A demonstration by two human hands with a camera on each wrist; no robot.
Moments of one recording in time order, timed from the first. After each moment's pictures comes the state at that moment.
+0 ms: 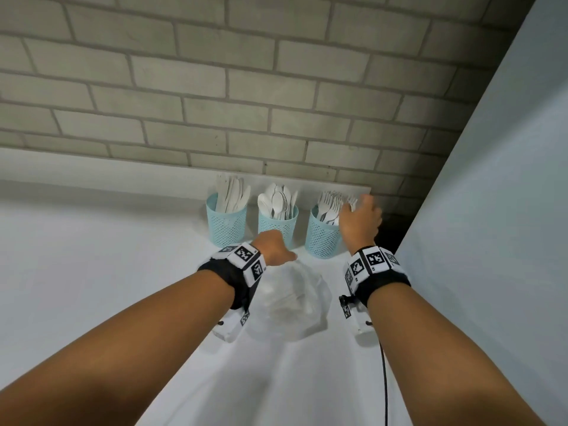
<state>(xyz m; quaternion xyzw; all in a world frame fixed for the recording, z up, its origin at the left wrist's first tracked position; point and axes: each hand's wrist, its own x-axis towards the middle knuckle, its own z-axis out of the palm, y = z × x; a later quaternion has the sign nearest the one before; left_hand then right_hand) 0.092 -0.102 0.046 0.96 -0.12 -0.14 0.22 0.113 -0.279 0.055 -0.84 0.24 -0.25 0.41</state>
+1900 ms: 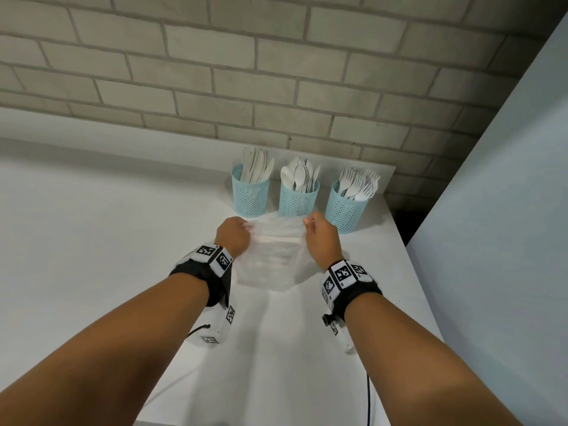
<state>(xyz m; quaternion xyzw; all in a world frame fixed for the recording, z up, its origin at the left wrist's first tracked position) 0.059 -0.019 0.000 0.90 0.09 -0.01 0.42 0.064 -0.204 -0.015 -0.91 0.02 -0.11 0.40</state>
